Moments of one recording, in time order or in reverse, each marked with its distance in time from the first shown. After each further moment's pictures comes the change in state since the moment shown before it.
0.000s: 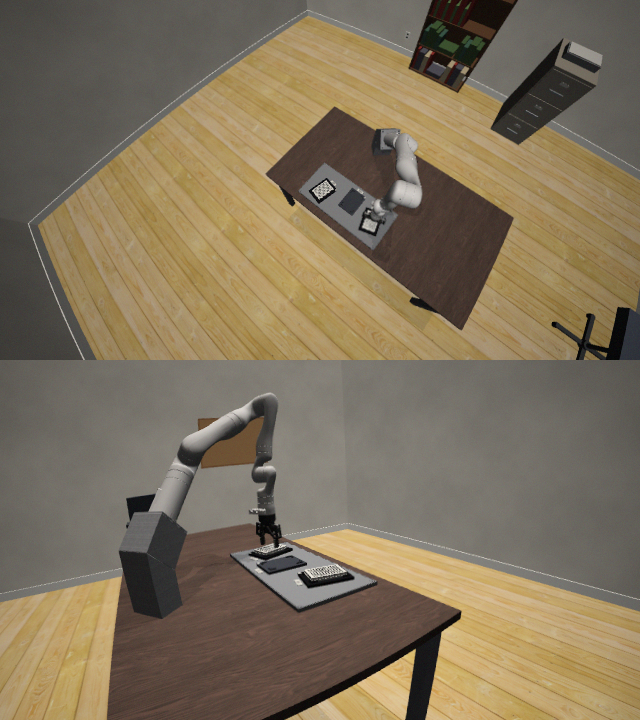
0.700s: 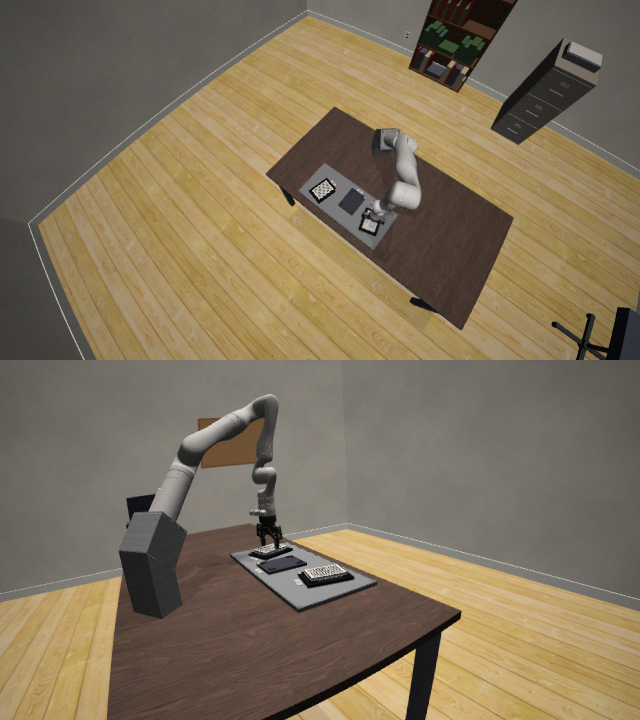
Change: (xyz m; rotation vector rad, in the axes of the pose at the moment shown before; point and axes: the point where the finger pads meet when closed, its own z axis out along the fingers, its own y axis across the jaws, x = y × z) arm -0.001 -0.002 0.005 0.002 -0.002 0.002
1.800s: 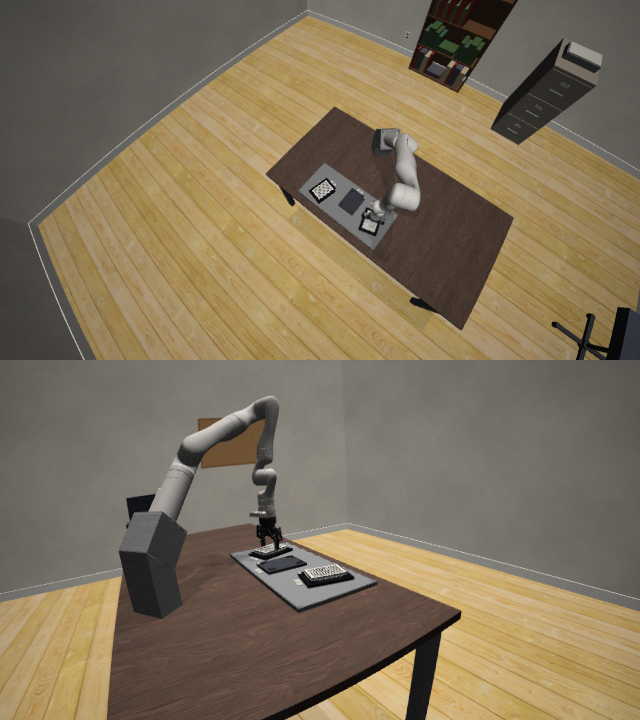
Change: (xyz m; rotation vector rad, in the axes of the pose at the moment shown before) arm 0.001 0.001 0.006 -0.002 0.002 -0.001
